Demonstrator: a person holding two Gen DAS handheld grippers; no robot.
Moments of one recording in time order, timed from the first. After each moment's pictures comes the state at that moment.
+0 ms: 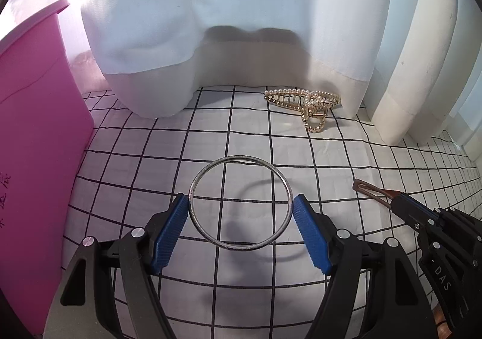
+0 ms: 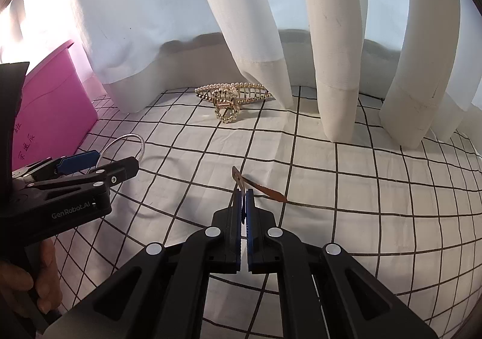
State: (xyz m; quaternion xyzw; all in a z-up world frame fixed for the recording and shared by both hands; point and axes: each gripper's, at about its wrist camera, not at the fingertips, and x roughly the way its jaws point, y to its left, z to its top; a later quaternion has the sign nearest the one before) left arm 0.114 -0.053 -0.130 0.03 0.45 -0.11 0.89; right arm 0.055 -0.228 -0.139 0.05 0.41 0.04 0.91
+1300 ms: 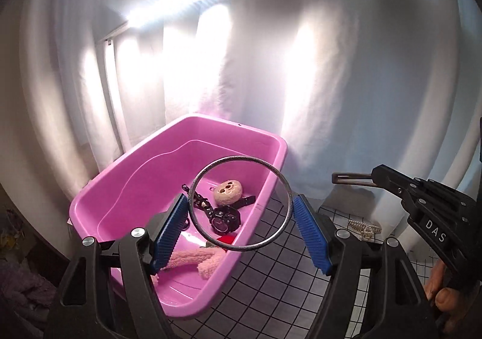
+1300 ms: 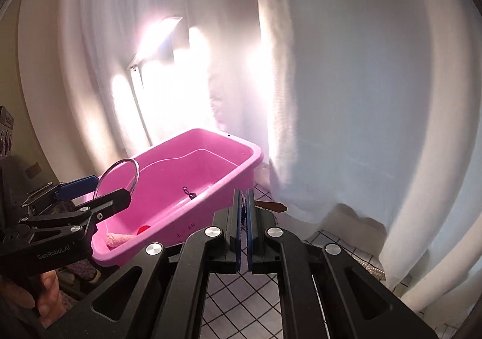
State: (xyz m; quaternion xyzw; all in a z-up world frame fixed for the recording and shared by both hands) left arm 0.000 0.108 0.077 -0.08 0.29 0.13 0.95; right arm 0.076 -0.049 0.074 -0.05 0.27 0.33 0.90
